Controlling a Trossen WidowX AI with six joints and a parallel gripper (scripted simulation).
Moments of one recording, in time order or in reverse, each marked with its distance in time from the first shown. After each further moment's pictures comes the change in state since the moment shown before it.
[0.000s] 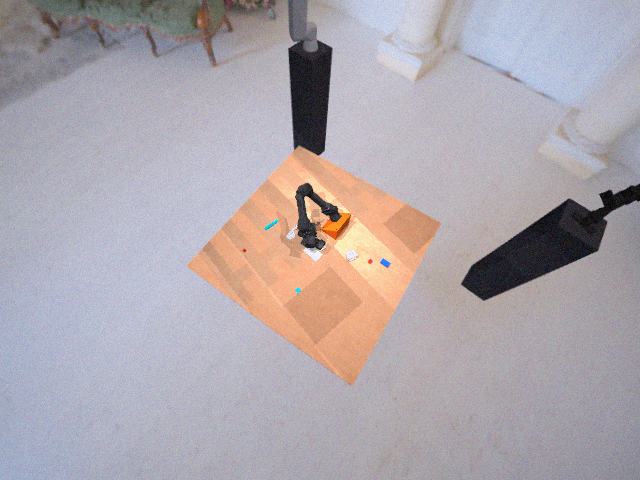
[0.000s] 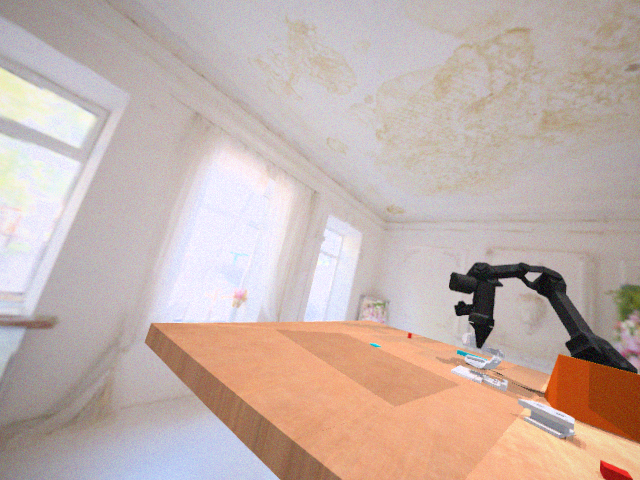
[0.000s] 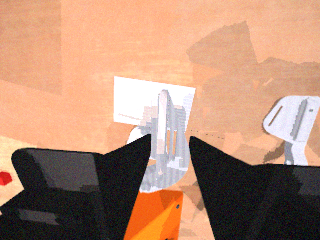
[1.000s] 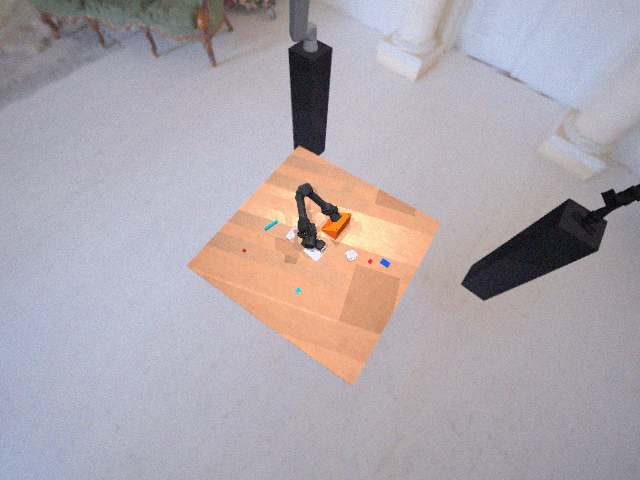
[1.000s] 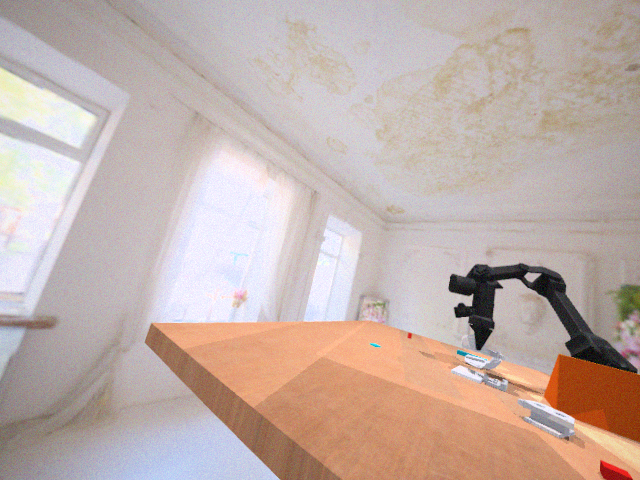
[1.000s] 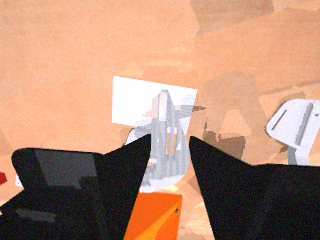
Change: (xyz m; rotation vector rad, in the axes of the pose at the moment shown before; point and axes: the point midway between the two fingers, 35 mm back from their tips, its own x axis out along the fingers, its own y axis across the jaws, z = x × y) arm 0.006 0.000 0.001 -0.017 -0.003 0.001
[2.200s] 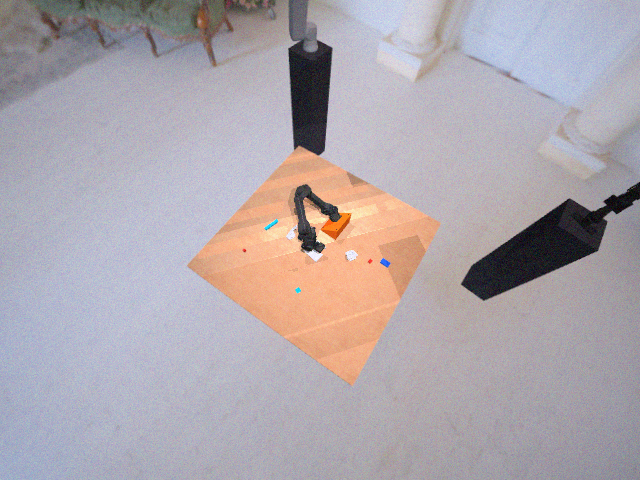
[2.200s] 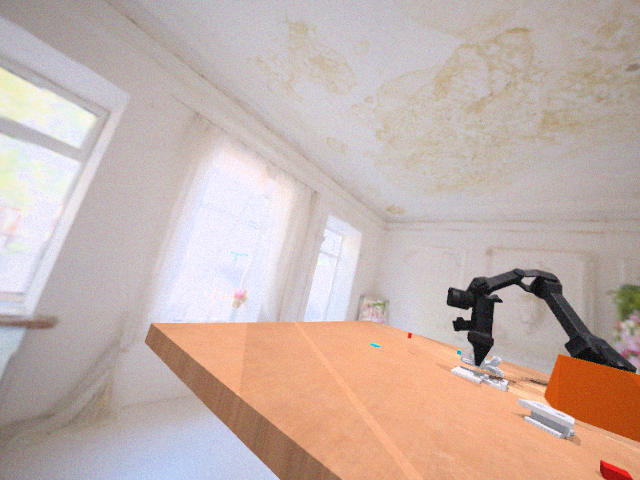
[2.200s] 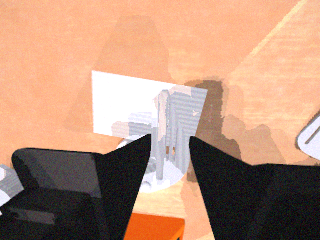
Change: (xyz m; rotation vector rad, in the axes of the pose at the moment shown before) arm 0.045 -0.001 -0.002 -0.001 0.004 -0.004
